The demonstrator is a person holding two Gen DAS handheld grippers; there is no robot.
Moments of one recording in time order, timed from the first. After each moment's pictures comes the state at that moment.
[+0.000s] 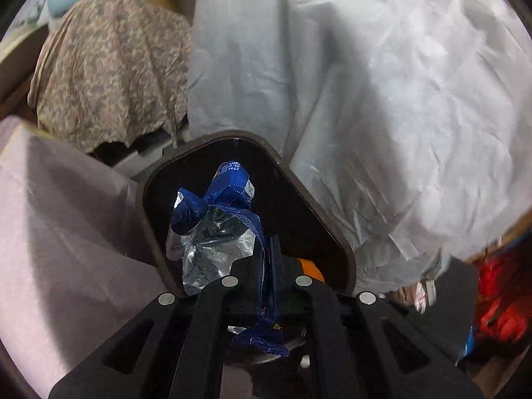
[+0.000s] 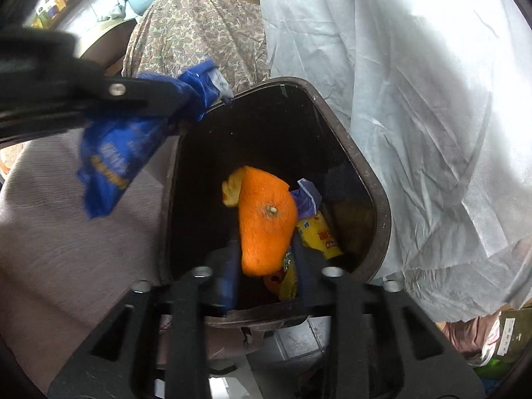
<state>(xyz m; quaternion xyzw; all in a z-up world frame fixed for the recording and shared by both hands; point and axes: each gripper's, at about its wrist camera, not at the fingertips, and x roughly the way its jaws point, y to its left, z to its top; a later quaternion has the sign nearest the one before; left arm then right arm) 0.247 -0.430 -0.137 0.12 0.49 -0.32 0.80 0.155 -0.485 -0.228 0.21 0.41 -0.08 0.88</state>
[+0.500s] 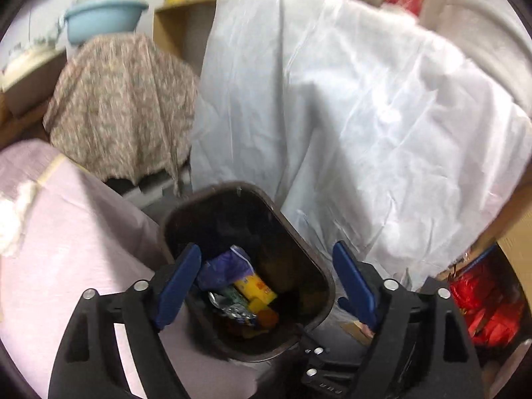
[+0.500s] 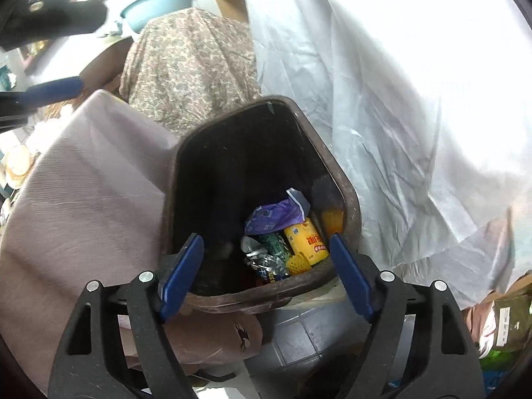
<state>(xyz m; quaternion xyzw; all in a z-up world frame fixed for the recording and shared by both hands) 0.213 -0.388 -0.066 0.09 0.39 -0.35 0.84 0.126 -0.483 -0.204 0.21 0.38 -0.10 0.90</state>
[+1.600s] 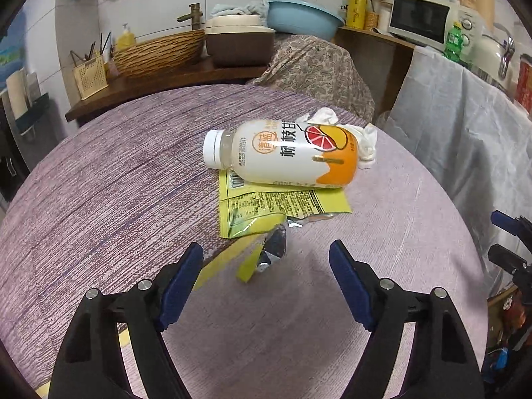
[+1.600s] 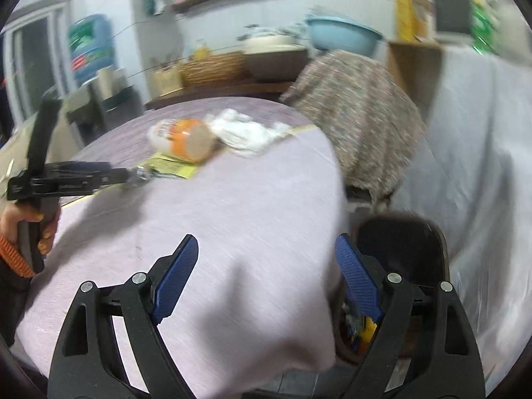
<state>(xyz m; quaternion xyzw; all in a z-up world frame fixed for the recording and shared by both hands) 0.230 -0.060 -0.046 0.02 0.39 -0.11 0.91 0.163 -0.304 -0.049 0.01 0.32 0.14 0.94</state>
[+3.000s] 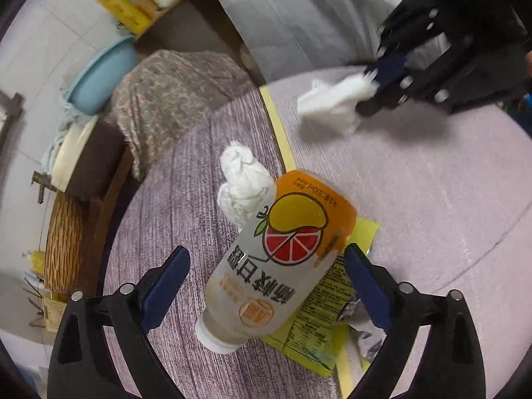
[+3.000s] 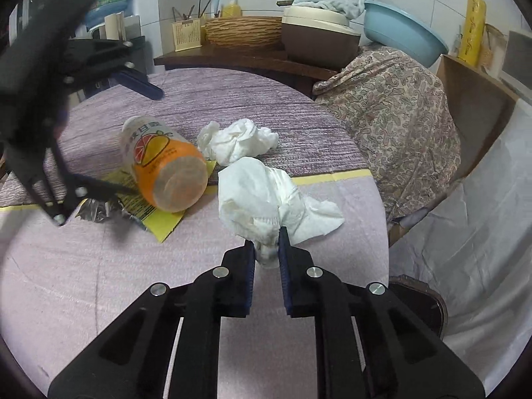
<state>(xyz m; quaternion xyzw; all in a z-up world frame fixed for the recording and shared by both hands) 0.325 -0.129 -0.043 0.47 0.34 -0.35 0.74 0.302 -0.250 -0.041 -0.09 0.39 0.18 0.90</state>
